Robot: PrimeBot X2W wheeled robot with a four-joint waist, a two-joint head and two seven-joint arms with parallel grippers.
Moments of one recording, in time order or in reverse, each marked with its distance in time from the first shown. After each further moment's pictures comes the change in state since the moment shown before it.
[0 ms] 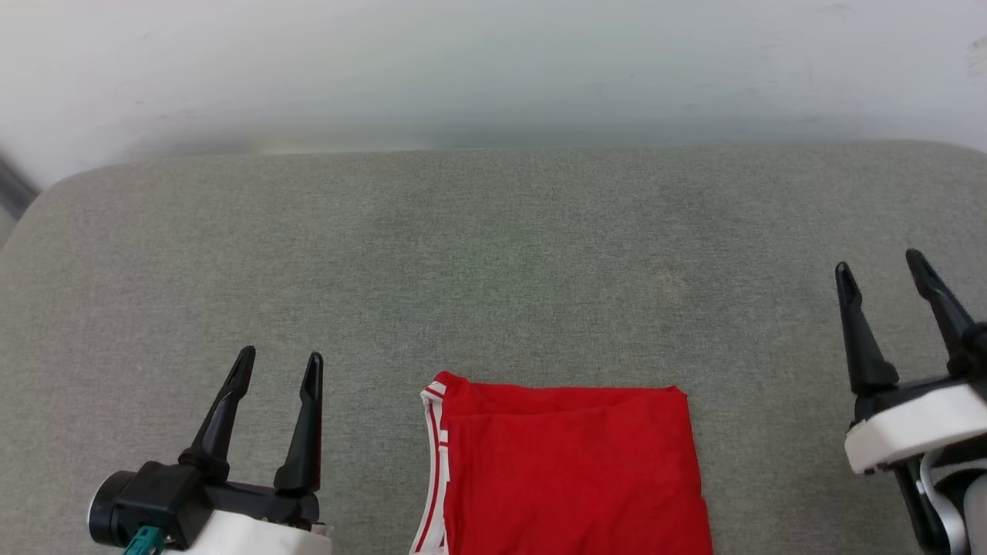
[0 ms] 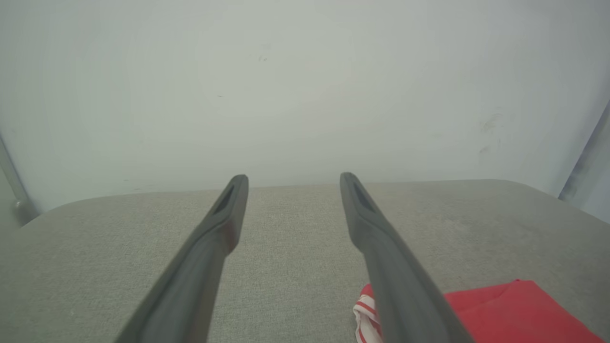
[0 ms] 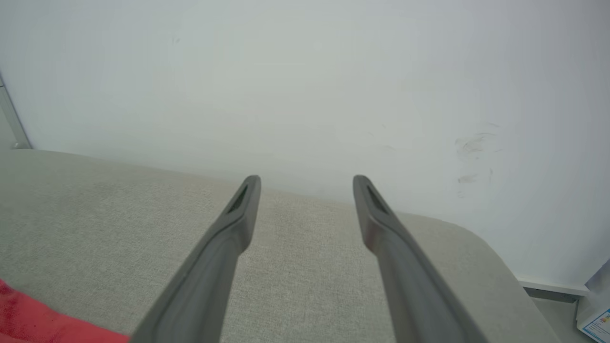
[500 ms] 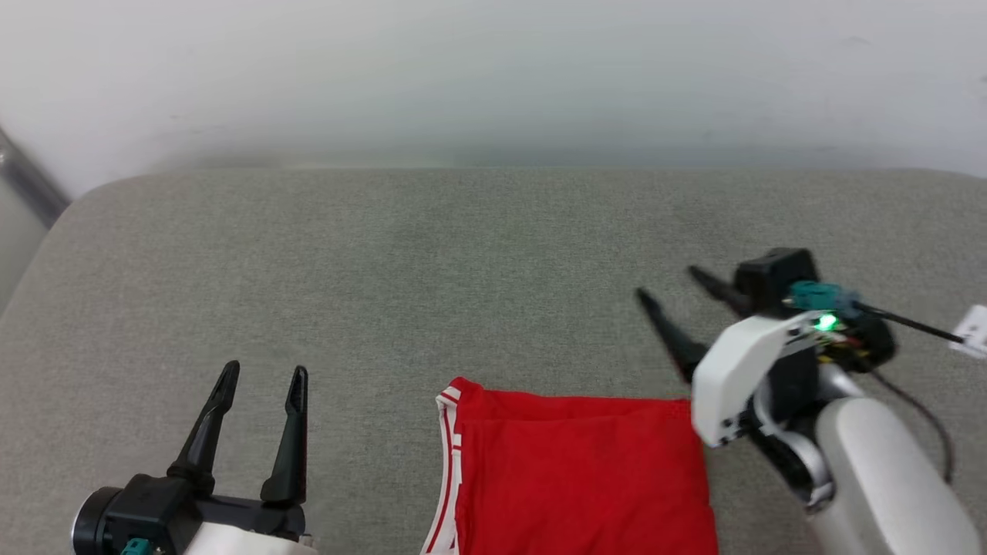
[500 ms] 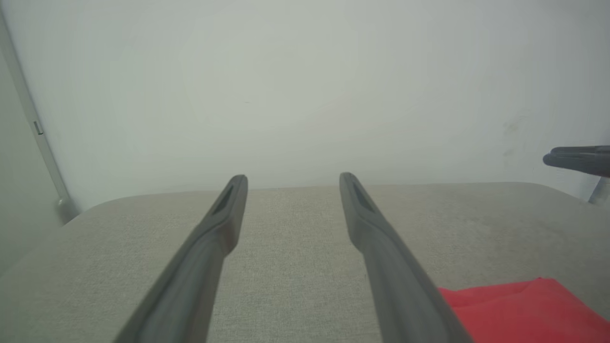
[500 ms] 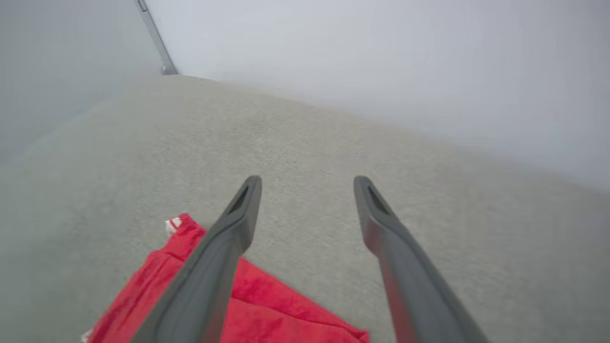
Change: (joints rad) left arm 0.032 0.005 0.029 0.003 0.014 0.000 0.000; right arm -0.188 0.154 0.309 0.139 0.168 0.000 0.420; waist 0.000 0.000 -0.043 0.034
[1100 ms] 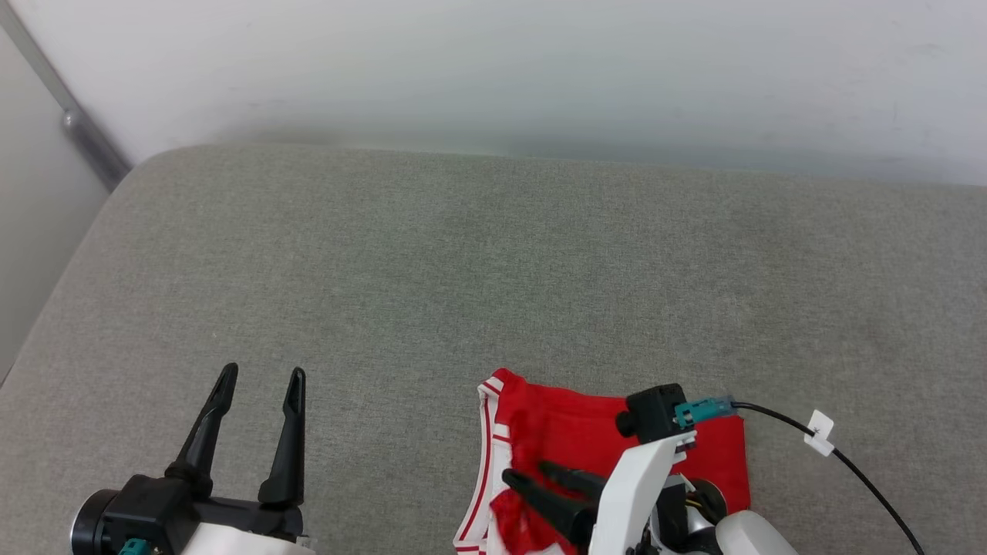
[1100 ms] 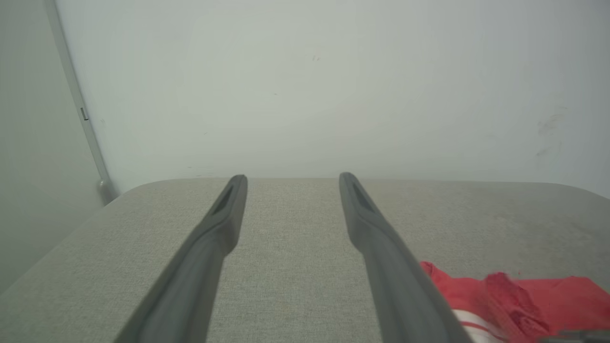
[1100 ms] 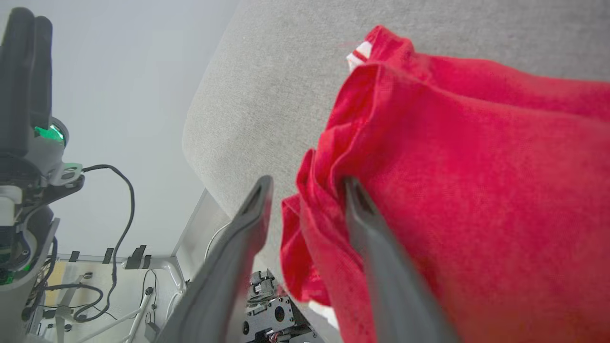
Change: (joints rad) left arm 0.000 0.003 0.001 0.006 -0.007 0.000 0.000; right arm 0.179 0.061 0.156 0.107 0.463 0.000 0.093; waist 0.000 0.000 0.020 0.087
